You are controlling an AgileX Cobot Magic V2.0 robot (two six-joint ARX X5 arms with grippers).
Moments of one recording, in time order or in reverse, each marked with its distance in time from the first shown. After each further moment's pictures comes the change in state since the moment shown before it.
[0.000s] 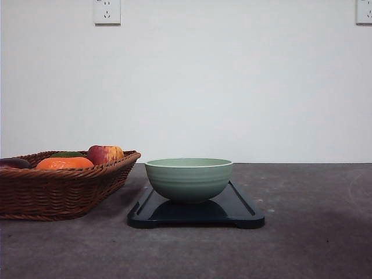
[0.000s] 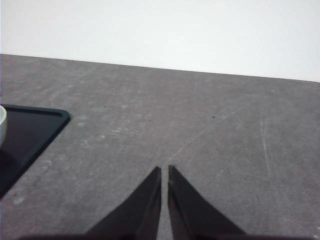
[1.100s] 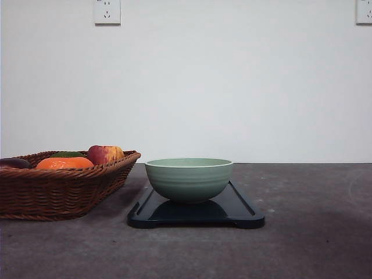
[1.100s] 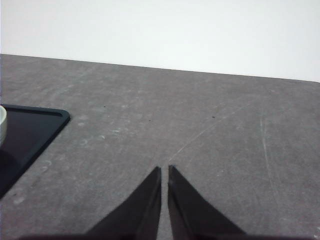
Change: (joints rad) left_arx 0.000 0.000 0.000 0.000 0.000 0.000; right_arx 0.000 0.000 0.000 0.000 0.000 0.000
